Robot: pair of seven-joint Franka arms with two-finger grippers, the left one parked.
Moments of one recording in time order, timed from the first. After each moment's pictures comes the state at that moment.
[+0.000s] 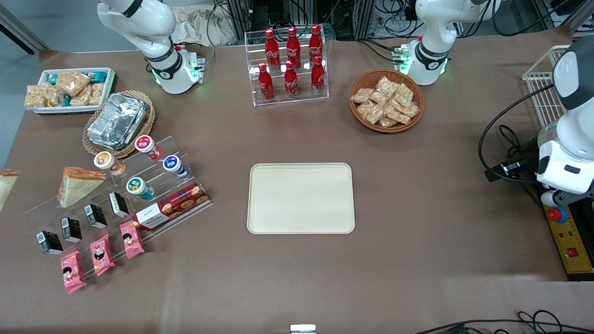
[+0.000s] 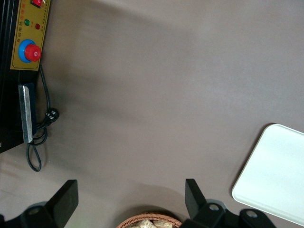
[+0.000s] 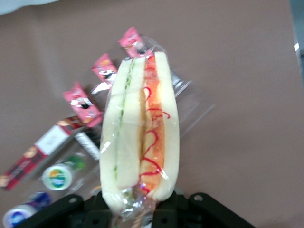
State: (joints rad) arm -0.19 0.14 -0.22 -1.55 0.10 1.74 -0.15
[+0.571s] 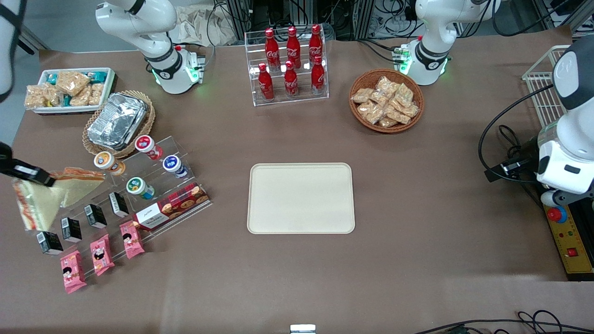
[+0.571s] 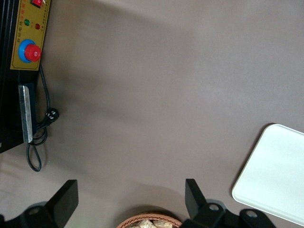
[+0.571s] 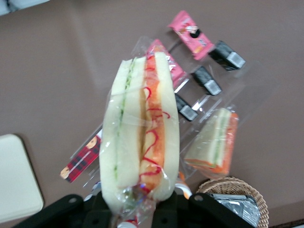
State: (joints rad) arm 0.10 0.12 -0.22 -1.55 0.03 1.69 0.14
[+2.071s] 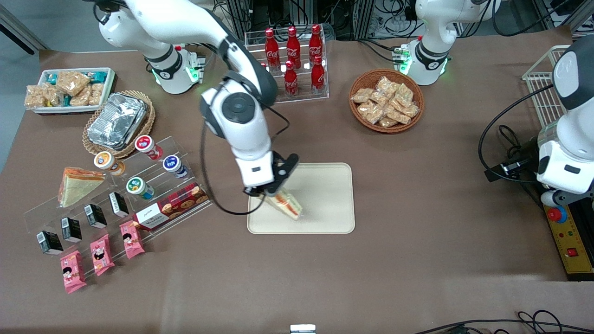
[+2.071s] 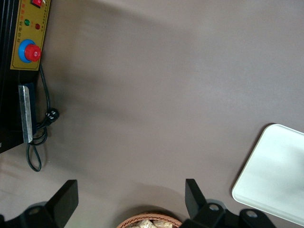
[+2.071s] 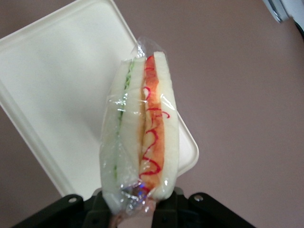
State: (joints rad) arm 0.84 0.52 -0.20 -1.56 0.01 2.23 -0.39
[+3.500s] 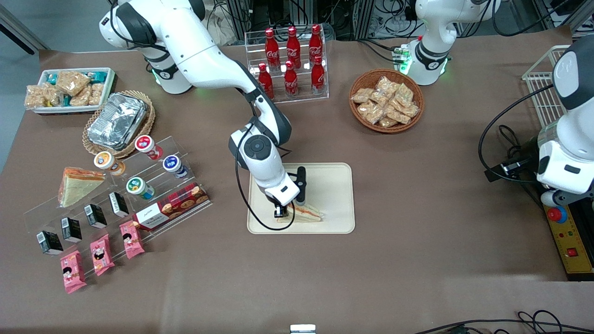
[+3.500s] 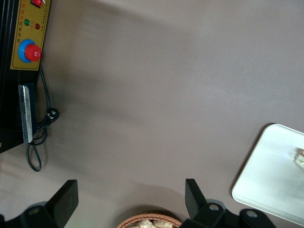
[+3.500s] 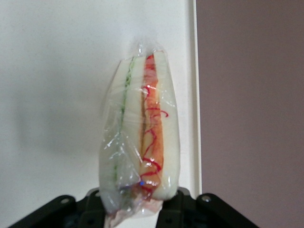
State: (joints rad) arm 0.82 0.77 -0.20 -1.56 0.15 2.56 -0.93
